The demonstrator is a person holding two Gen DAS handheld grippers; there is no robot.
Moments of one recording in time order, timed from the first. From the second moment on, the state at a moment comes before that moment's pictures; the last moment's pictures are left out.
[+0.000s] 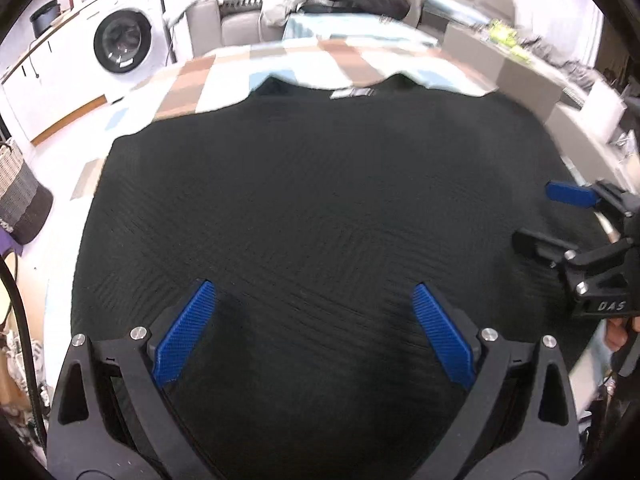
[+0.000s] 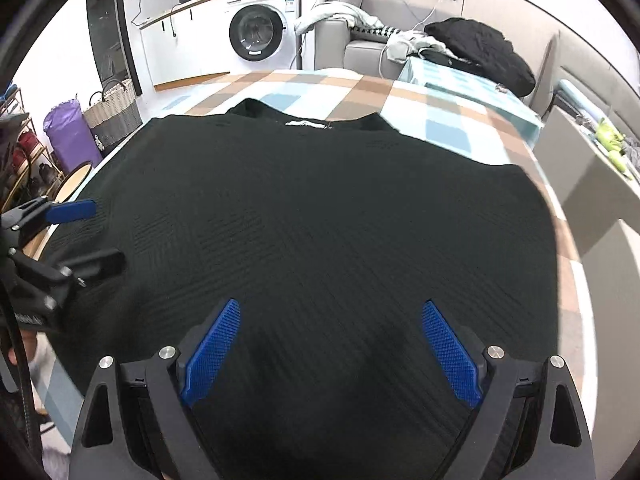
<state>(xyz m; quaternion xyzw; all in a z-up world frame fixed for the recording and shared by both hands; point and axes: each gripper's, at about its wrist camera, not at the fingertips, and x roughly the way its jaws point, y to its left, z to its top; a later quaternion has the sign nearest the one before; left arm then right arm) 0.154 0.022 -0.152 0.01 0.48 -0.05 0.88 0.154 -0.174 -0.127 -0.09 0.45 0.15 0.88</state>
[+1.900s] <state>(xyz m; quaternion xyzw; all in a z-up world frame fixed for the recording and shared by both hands) 0.065 0.100 -0.112 -0.21 0.34 0.12 0.91 0.132 -0.175 -0.122 -0.01 0.44 0.20 0.88</state>
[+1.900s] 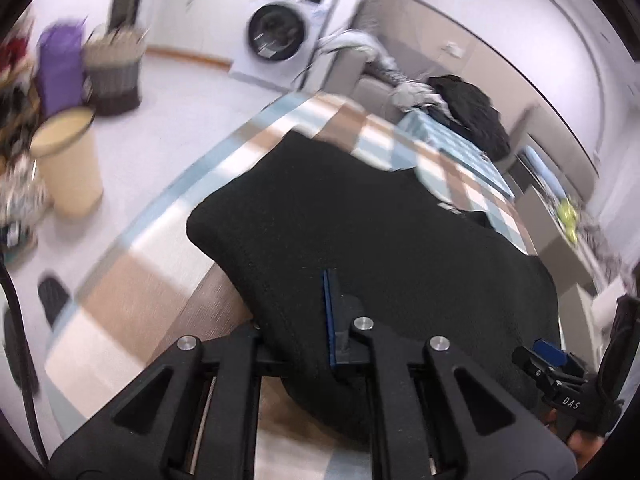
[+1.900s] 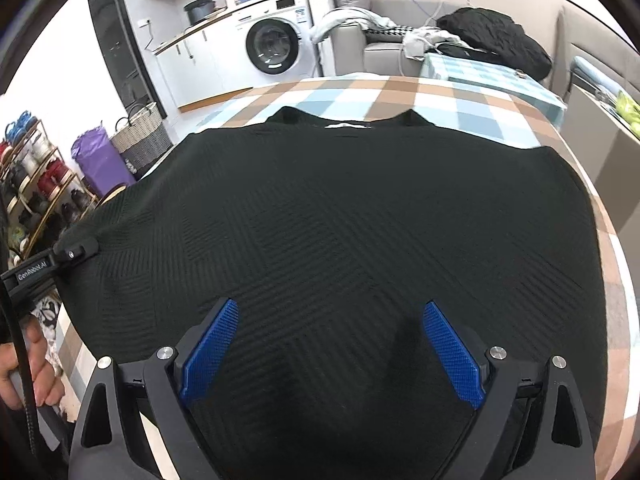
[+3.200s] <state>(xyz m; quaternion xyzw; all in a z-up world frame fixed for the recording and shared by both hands) 0.194 0.038 -0.150 -0.18 0.48 -0.12 0.85 0.113 -0.307 -0.085 0.18 0.35 0.04 0.92</state>
